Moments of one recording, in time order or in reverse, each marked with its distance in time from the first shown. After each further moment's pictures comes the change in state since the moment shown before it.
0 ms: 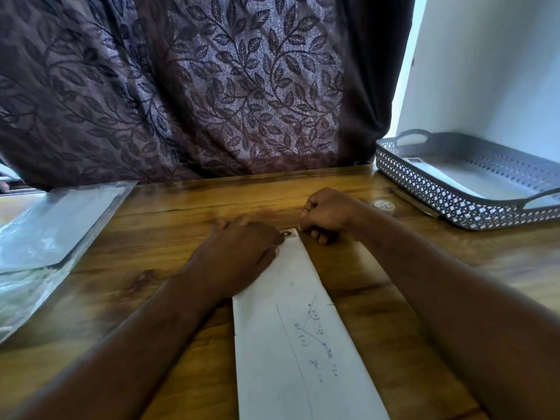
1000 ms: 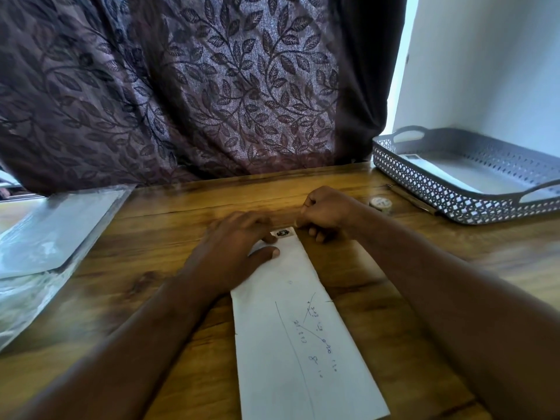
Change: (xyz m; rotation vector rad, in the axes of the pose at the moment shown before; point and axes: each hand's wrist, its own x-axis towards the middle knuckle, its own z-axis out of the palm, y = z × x) left_hand 0.002 -0.009 0.002 -0.214 0.058 -0.028; right_hand -0.003 -0.002 0.001 0.069 0.036 0.030
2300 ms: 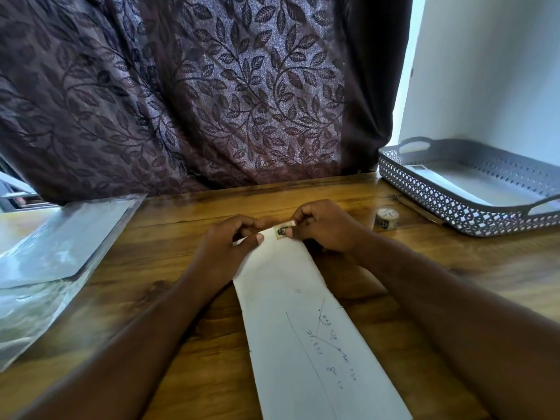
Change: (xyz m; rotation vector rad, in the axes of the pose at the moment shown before) left_hand 0.002 -0.009 -0.005 -0.590 0.253 -0.315; right_hand -0.016 0.003 0.012 0.140 0.000 -0.346
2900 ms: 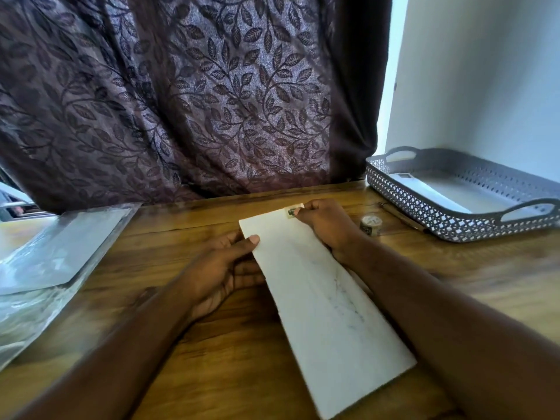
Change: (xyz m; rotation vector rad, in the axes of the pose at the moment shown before) left_hand -0.020 0.024 0.001 -0.944 -0.306 -0.390; right_hand 0.006 0.007 -0.008 0.411 0.267 0.191
